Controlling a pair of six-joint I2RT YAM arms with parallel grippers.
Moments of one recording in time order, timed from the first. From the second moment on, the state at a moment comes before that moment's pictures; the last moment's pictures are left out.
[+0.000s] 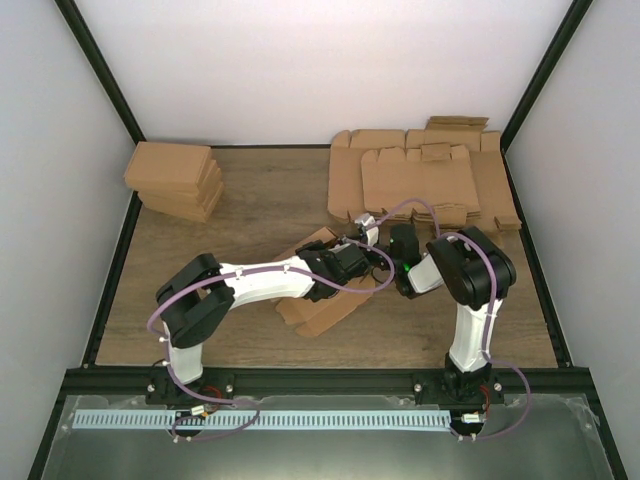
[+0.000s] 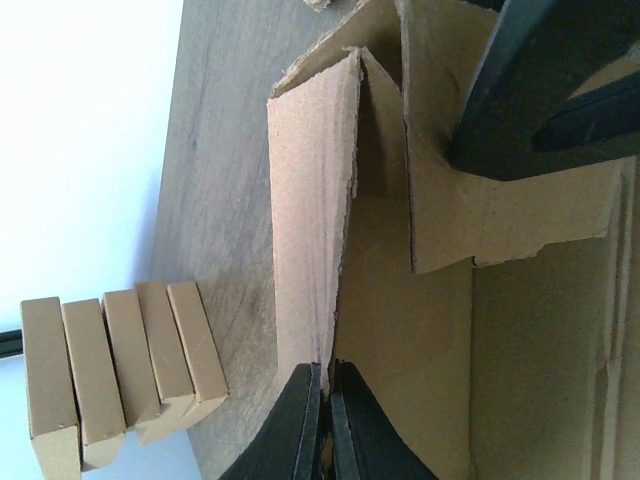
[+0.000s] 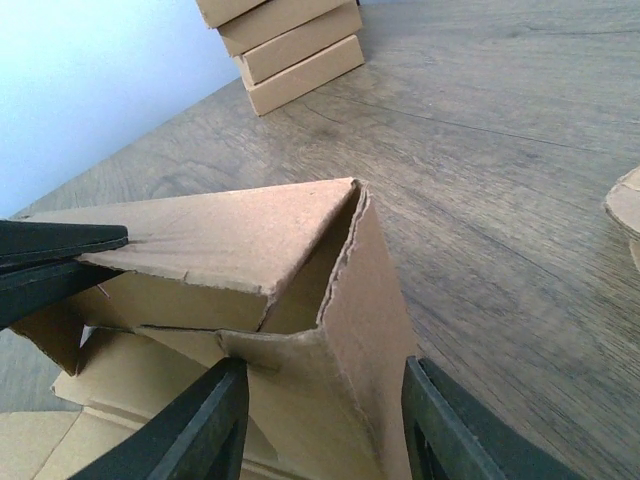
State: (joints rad) left arm -1.04 1.88 1.25 -0.57 -0.91 0.23; right arm 0.41 1.92 0.58 1.06 -0.69 0.18
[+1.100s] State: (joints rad) left arm -1.05 1.84 1.24 -0.58 -0.79 0.19; right arm 0.47 1.91 0.54 1.10 -0.58 0.13
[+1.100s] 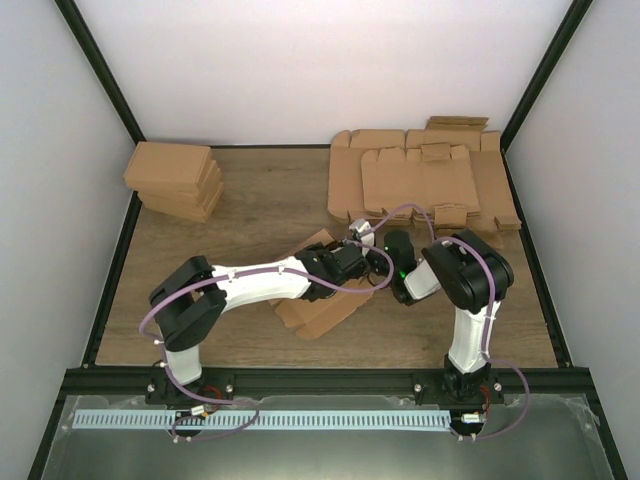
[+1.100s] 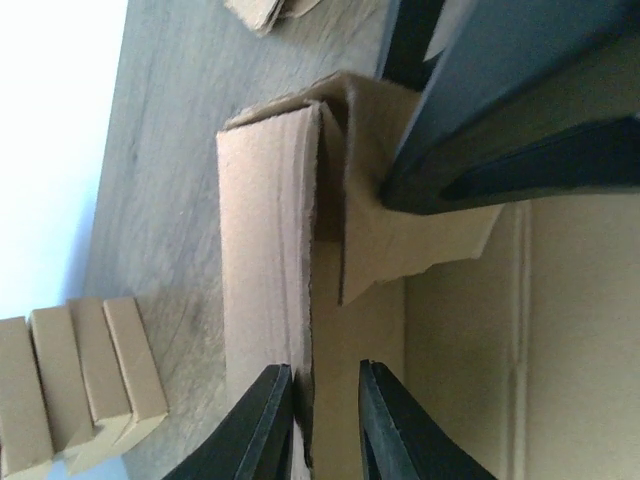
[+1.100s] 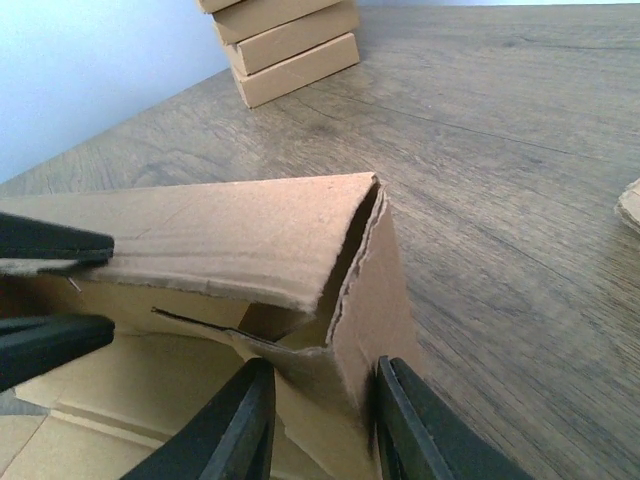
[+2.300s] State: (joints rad) left arm -0.93 1.58 1.37 -0.64 -0.27 0.02; right arm 0.53 1.88 0.54 1.08 -0.48 0.08
